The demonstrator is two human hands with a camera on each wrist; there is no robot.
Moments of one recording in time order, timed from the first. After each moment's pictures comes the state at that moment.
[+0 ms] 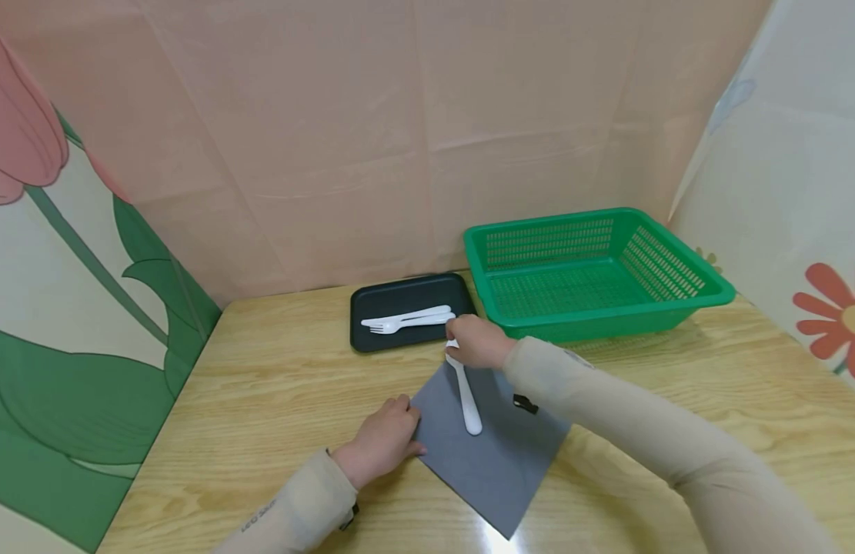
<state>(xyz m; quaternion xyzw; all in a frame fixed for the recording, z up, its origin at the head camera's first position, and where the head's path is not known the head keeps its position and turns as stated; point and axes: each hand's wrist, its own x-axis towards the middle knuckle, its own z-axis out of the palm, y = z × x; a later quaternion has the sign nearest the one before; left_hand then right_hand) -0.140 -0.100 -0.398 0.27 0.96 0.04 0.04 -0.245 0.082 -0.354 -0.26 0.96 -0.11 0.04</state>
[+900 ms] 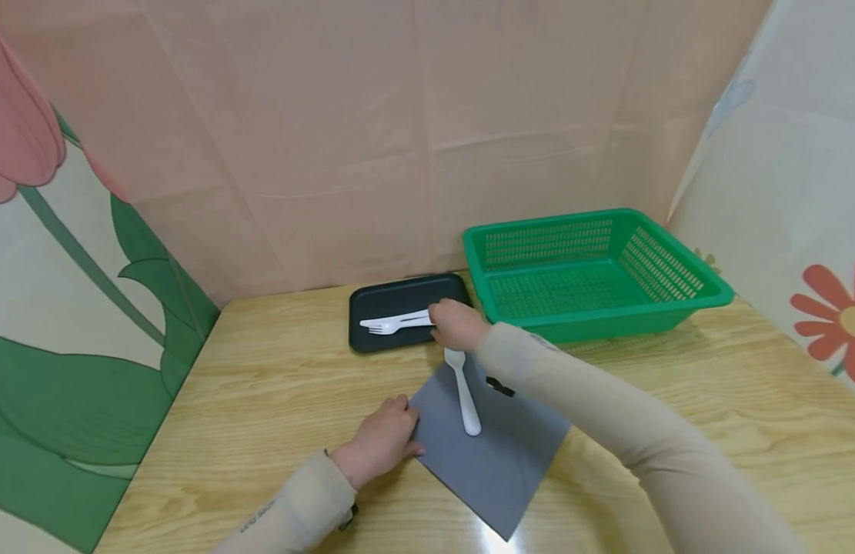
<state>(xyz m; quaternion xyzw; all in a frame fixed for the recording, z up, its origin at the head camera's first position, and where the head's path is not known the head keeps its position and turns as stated) -0.141 -0.100 -0.397 0.27 0.96 0.05 0.04 -0.276 0.058 -0.355 -0.26 0.96 -0.09 0.02</state>
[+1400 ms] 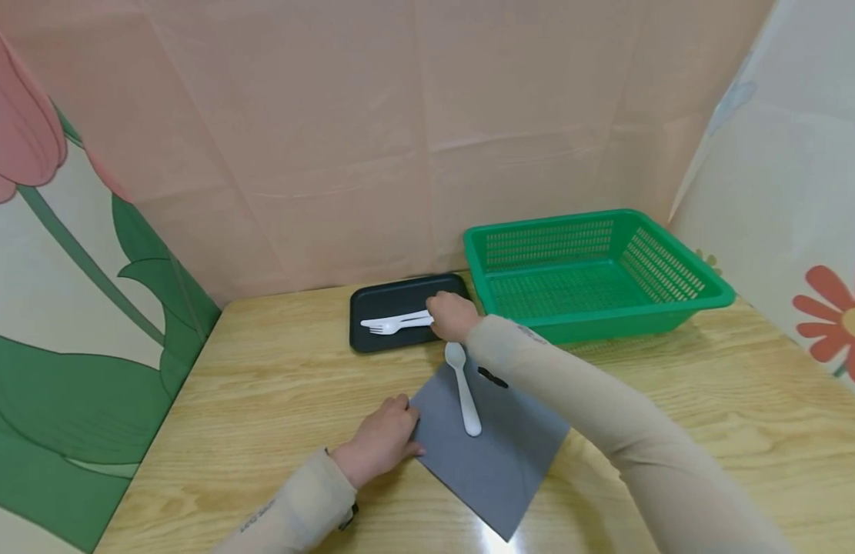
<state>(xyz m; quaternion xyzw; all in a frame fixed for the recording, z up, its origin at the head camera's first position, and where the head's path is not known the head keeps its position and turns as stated) -0.141 -0.100 -0.396 0.27 0.96 0.05 0.04 -0.295 0.051 -0.359 -0.23 0.97 -0.06 0.01</state>
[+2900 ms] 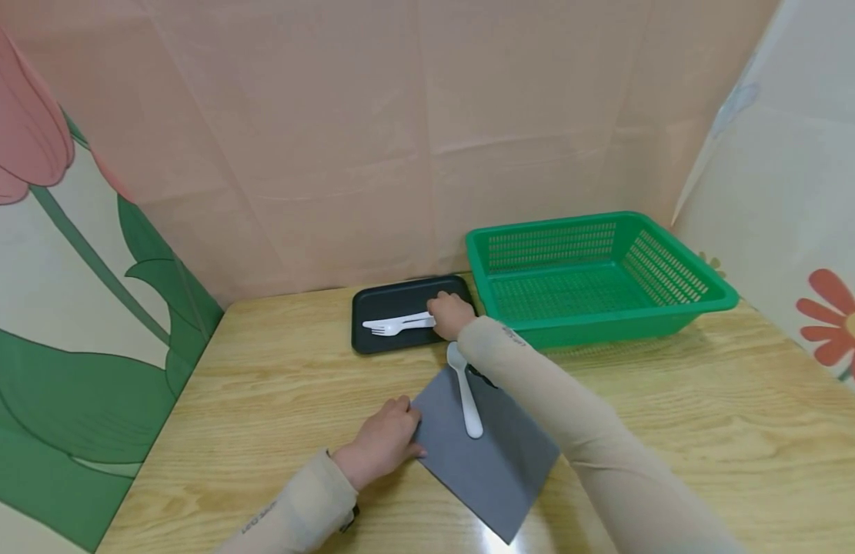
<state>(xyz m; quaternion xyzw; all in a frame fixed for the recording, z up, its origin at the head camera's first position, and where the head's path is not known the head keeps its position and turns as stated) -0.141 -0.100 -0.396 0.25 0.96 0.06 0.05 -0.322 0.046 -0.385 -0.21 0.98 -0.04 0.02</state>
